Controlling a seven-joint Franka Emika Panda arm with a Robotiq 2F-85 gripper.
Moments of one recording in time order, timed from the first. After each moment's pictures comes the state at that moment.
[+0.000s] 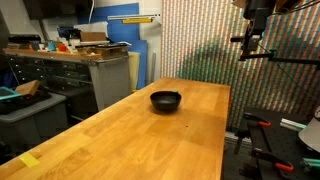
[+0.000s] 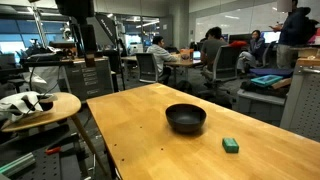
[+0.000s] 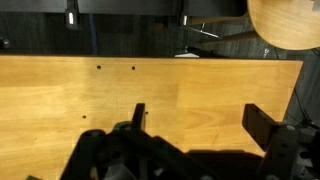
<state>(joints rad) 0.04 -0.88 -0.15 -2.81 0.16 1.93 -0.16</state>
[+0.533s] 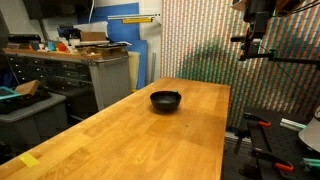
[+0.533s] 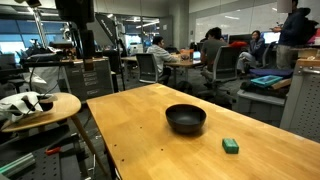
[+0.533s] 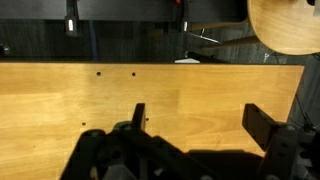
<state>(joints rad) 0.04 -0.86 -0.15 -2.82 0.16 1.93 -0.16</state>
